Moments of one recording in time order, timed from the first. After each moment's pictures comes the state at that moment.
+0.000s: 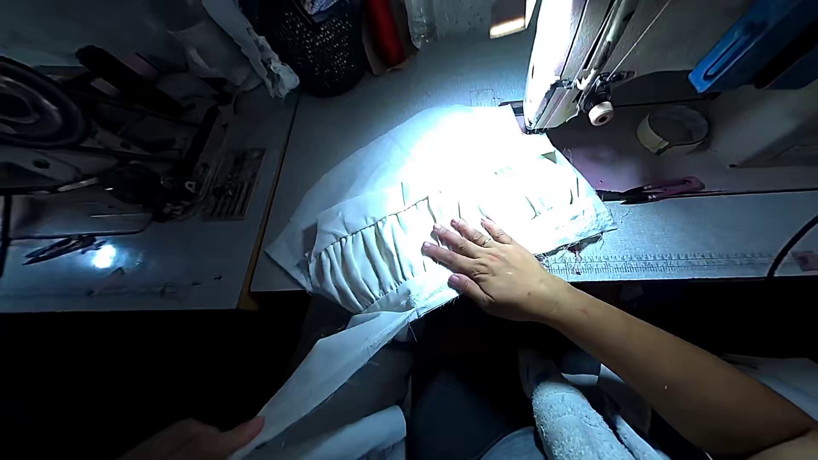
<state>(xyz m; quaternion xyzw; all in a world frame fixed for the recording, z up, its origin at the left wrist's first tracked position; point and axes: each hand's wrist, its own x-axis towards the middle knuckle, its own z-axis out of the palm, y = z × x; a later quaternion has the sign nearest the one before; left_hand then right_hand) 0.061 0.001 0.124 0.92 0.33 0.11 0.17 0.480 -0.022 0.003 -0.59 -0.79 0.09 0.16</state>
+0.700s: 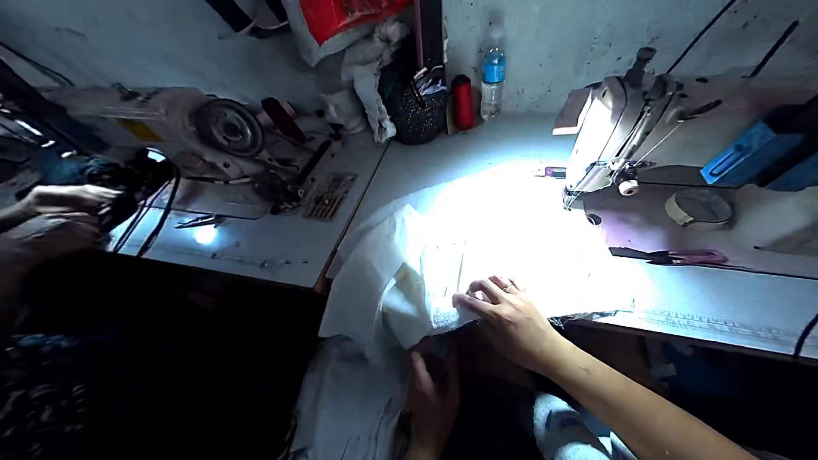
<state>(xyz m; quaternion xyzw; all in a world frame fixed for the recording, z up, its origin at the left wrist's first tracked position) 0.236 -0.067 -0.079 0.71 0.51 0.45 0.16 0.434 -0.035 0.012 -0.52 -0.79 0.02 0.31</state>
